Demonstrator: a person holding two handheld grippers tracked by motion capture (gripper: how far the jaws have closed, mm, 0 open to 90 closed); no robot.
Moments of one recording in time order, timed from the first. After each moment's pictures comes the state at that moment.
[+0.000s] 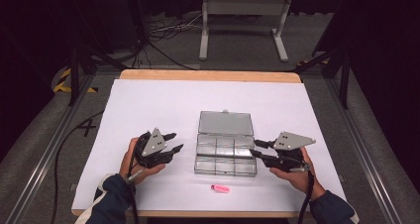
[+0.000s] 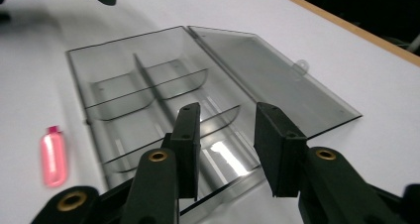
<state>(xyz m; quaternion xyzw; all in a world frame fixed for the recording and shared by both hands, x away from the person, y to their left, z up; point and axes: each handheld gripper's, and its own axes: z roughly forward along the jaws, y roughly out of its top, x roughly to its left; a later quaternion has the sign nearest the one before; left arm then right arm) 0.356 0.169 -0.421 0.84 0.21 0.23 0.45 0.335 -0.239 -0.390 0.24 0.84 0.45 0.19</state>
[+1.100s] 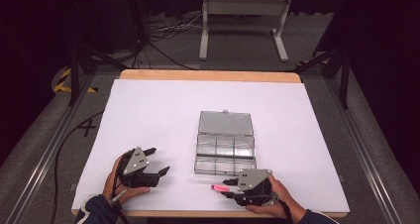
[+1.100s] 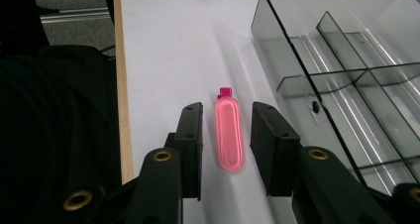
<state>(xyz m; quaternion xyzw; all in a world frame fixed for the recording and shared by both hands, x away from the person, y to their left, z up) 0.323 0.207 -0.456 0.83 0.26 0.20 0.45 0.281 -0.157 -0.430 0.10 0.91 0.39 0.10</state>
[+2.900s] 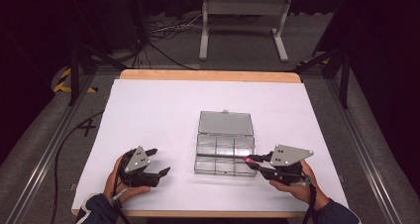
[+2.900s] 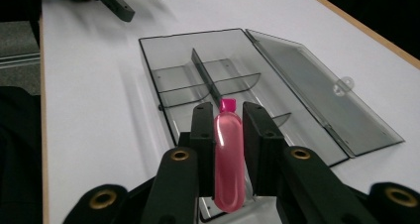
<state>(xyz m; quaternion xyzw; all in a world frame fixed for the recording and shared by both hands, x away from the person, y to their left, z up) 0.328 0.206 -0.457 0.84 0.26 0.18 0.44 0.307 -0.227 -0.381 0.17 0.86 0.44 0.18</state>
